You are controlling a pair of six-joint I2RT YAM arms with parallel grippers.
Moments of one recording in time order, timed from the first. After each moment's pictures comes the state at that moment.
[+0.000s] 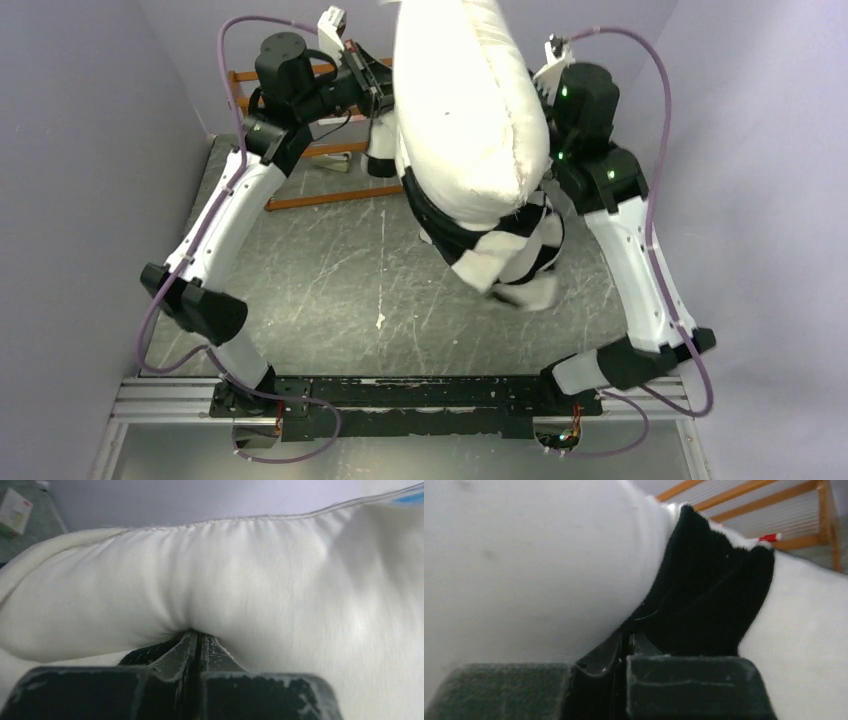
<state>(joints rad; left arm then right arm) -0.46 1.65 1.92 -0.18 0.55 -1.23 0.41 1.48 2.03 -0.65 -0.23 0.73</state>
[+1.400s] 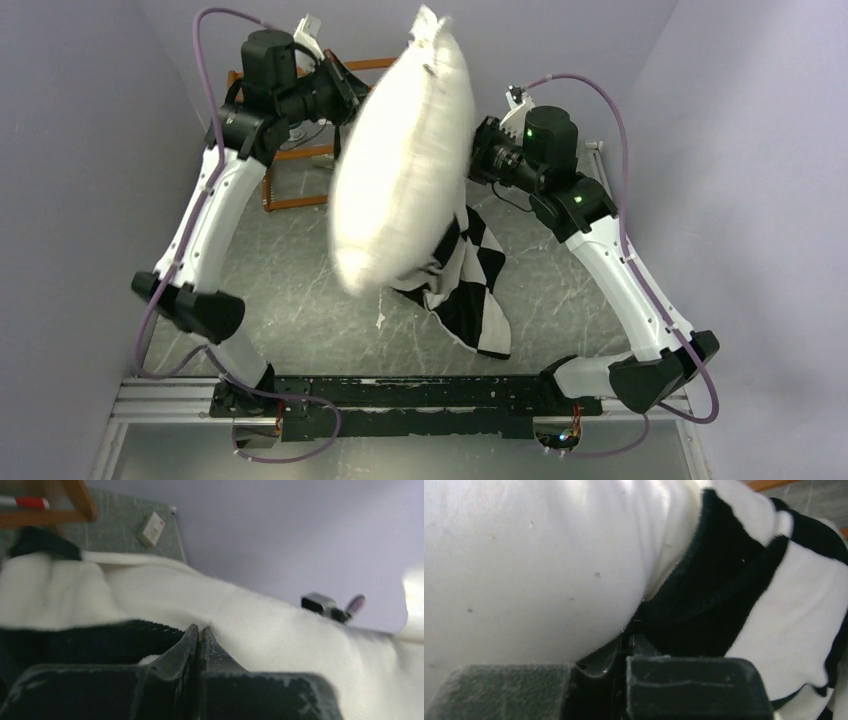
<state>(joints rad) -0.40 1.63 2.03 -0.63 0.40 -0.94 0.49 1.31 1.54 -0.46 -0.28 0.78</state>
